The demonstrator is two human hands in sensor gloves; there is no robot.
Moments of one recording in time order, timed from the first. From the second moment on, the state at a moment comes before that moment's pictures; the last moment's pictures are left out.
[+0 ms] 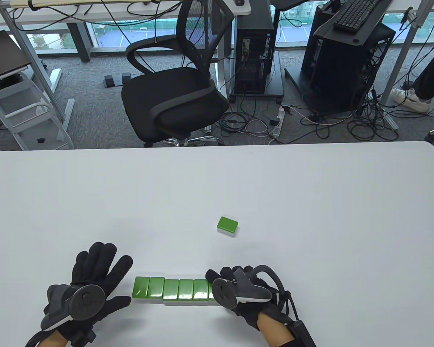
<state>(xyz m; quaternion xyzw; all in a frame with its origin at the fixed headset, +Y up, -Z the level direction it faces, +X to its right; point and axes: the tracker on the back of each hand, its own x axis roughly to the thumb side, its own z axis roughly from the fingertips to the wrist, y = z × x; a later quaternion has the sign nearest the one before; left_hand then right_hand) -0.317 -0.719 -0.229 0.03 -0.18 0.06 0.98 0.029 -0.764 -0.259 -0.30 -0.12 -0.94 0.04</state>
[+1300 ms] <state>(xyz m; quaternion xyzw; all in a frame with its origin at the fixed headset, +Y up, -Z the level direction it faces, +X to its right) -0.318 -0.724 -0.236 -0.01 -0.18 0.06 0.98 0.007 -0.769 -0.410 -0.16 -0.15 -0.96 0.17</state>
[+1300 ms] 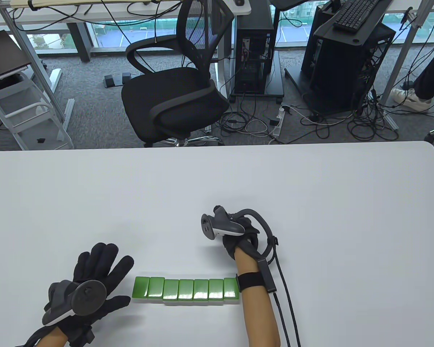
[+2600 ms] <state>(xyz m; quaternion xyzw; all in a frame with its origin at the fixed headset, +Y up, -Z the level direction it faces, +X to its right) -0.303 -0.724 -0.227 0.00 -0.21 0.02 0.98 0.043 -0.745 -0.261 -0.24 -0.13 -0.94 0.22</state>
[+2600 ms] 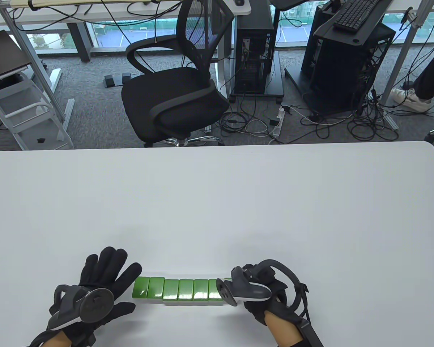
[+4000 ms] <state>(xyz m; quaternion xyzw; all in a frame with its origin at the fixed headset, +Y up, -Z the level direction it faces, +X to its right) -0.228 -0.774 -0.272 -0.14 -0.28 -0.02 0.95 0.033 -0.790 -0.255 -0.26 -0.19 -0.95 0.02</state>
